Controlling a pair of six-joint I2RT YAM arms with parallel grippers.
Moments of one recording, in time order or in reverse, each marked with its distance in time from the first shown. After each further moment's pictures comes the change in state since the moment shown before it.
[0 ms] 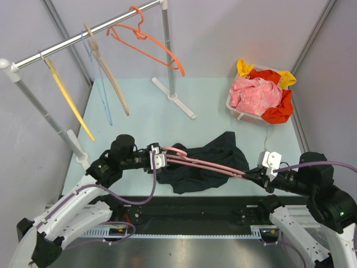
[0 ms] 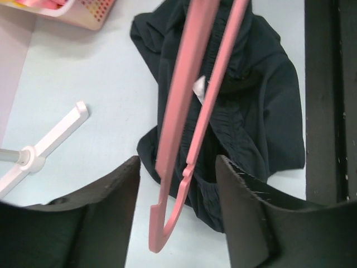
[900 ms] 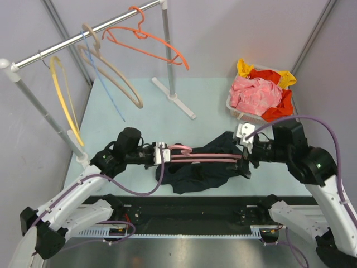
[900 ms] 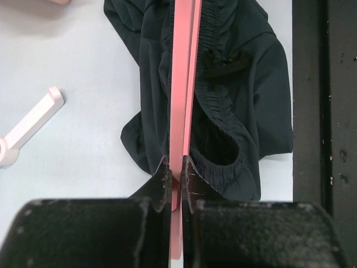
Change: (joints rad) left arm -0.001 0.113 0.088 -0.147 0.007 0.058; right arm 0.059 0.347 0.147 0.029 0.032 -0.098
